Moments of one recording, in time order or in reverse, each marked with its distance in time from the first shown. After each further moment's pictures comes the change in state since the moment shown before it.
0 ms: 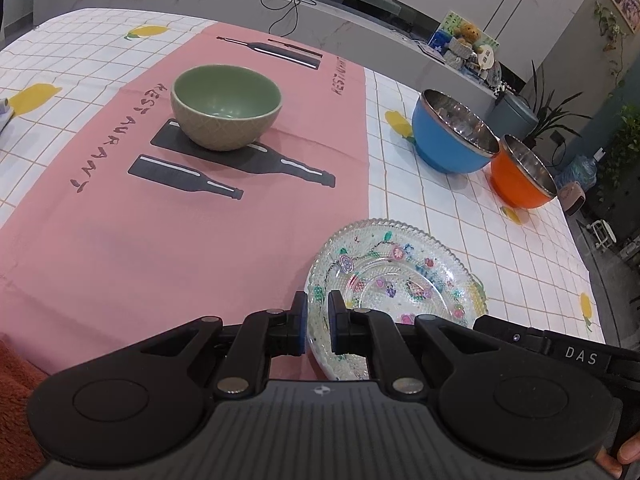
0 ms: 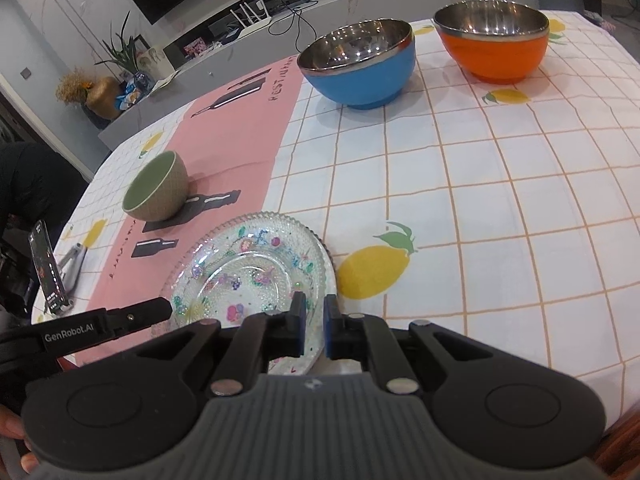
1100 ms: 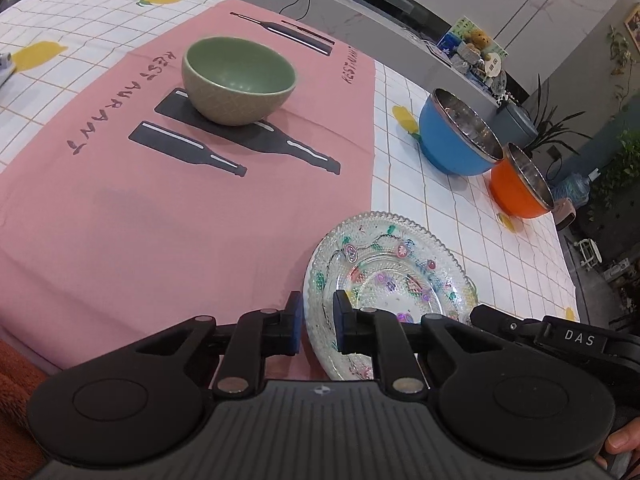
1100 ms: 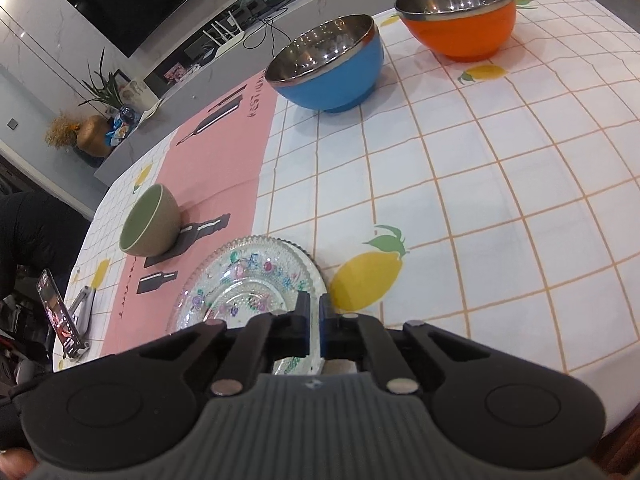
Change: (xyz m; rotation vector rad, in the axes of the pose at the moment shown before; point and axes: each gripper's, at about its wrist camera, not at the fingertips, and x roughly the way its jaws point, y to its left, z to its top) left arm 0.004 0.011 -0.003 -0.099 0.033 -0.048; right arm 0.005 -0.015 0.005 0.163 -0.015 0.034
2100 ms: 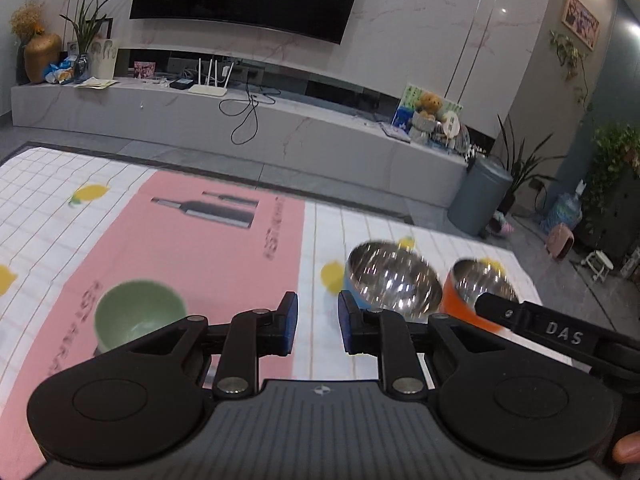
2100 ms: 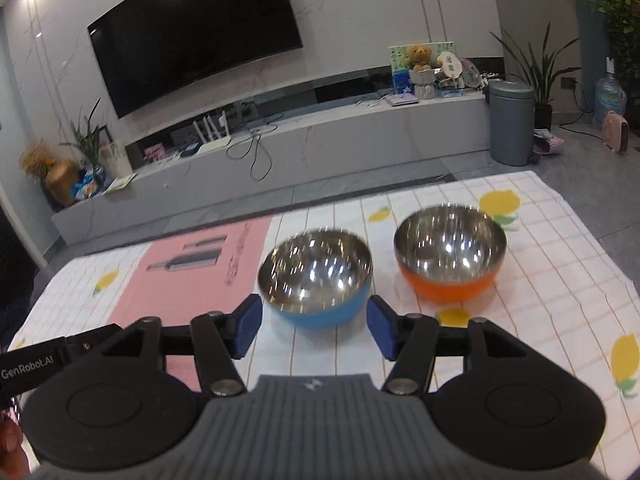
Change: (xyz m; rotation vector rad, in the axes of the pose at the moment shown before) left arm -0.015 -0.117 0.112 0.225 -0.300 0.026; right arm -0.040 0.054 0.114 -0.199 -0.369 -0.200
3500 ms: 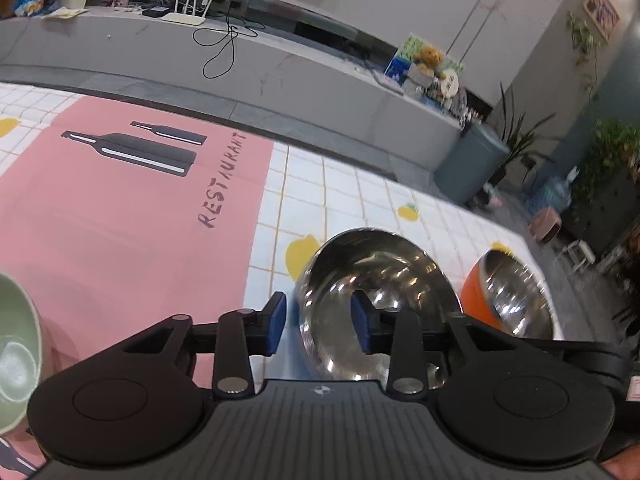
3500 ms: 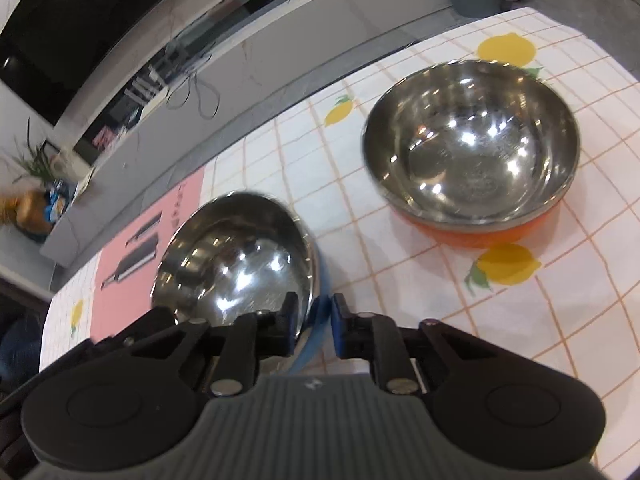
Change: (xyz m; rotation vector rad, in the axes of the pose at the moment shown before) left arm 0.135 0.000 -0.006 -0.063 0.180 -0.070; right arm 0.144 -0.052 0.002 0.325 0.326 0.019
